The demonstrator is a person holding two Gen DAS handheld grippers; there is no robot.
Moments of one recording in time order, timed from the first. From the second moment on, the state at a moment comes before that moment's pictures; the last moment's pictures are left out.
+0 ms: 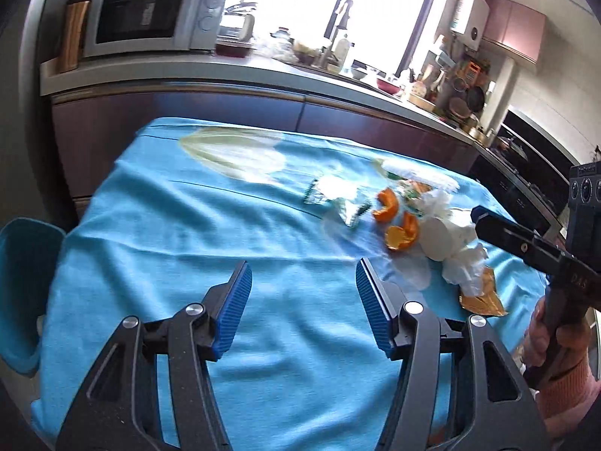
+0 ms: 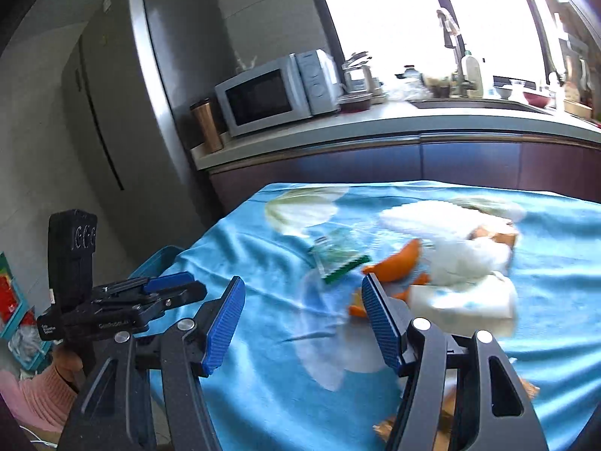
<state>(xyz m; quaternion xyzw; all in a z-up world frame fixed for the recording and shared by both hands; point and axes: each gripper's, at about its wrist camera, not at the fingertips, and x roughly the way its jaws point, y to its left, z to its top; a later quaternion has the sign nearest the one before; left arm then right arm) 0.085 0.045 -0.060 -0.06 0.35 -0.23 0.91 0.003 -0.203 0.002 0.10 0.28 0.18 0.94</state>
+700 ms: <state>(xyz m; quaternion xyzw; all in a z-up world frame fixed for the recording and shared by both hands) 0.084 -0.140 -0.091 -0.01 0.42 -0.40 0.82 0.033 -0.283 -0.037 0.16 0.30 0.13 0.93</state>
